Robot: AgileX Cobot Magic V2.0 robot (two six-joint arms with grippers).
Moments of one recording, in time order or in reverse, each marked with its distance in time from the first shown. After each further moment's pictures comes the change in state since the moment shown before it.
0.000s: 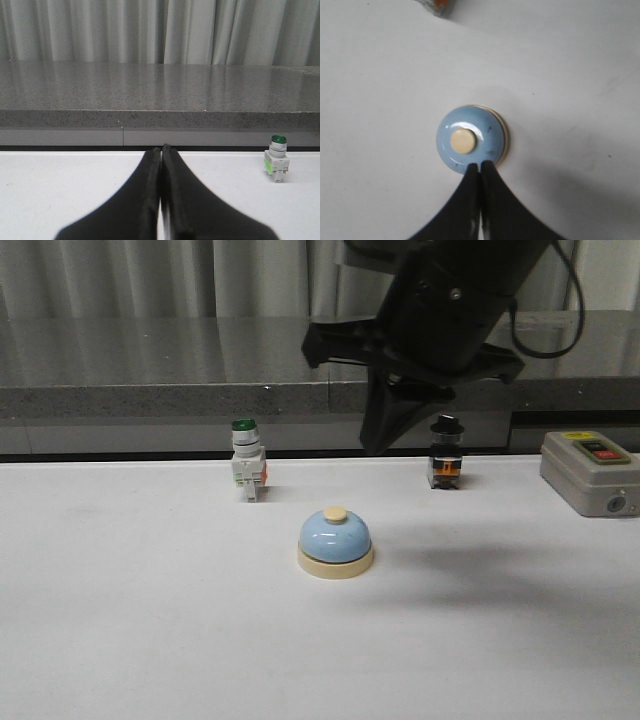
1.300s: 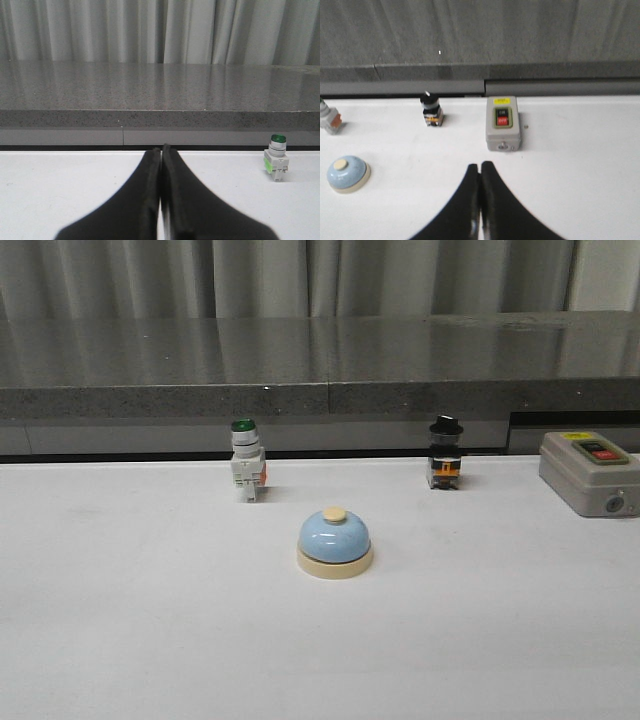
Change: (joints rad) left arm 0.000 0.000 0.000 0.002 0.003 0.000; right arm -0.449 -1.264 0.675 -0.175 -0.038 0.037
